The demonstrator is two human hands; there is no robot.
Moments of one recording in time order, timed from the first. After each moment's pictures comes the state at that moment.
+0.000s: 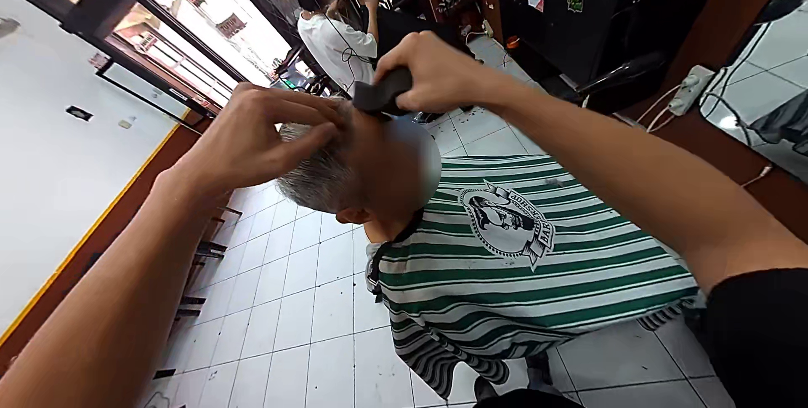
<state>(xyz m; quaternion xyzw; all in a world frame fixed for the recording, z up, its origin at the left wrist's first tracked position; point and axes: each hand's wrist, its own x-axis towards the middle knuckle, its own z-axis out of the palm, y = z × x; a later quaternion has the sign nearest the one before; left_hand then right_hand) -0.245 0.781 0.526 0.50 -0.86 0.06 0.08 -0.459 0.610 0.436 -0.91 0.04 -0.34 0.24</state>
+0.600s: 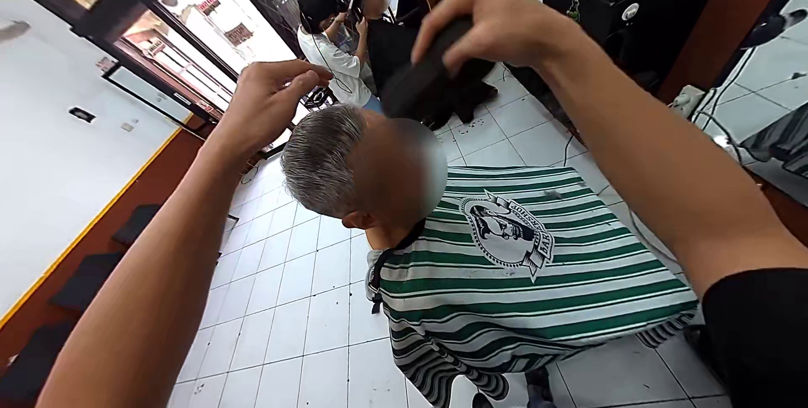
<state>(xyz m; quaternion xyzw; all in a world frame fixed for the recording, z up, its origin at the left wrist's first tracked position) -0.217 0.745 0.530 0.65 -0.74 0.05 0.17 -0.496 0.583 0.465 -0.87 0.01 -0.36 0.33</state>
